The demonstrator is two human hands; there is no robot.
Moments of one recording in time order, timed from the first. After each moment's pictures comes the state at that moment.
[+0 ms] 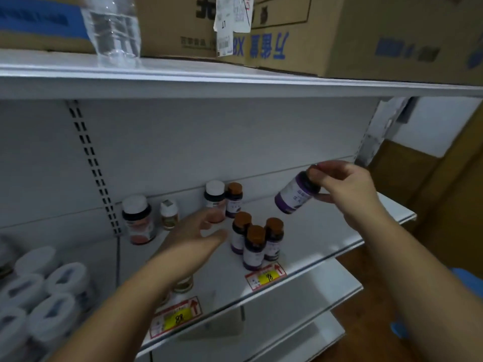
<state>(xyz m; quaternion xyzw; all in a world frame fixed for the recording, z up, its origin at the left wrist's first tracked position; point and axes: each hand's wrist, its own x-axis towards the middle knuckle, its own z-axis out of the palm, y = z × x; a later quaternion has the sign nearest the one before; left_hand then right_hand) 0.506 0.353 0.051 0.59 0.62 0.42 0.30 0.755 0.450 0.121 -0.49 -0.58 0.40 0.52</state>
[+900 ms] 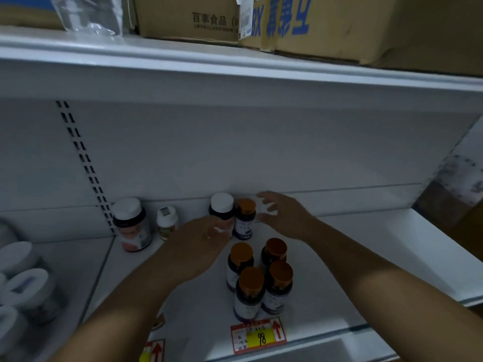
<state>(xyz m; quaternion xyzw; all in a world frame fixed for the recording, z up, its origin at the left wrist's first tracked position) 0.524 0.445 0.042 0.55 0.72 0.34 0.26 0.678 0.620 0.021 -0.36 -0.86 0.34 0.16</state>
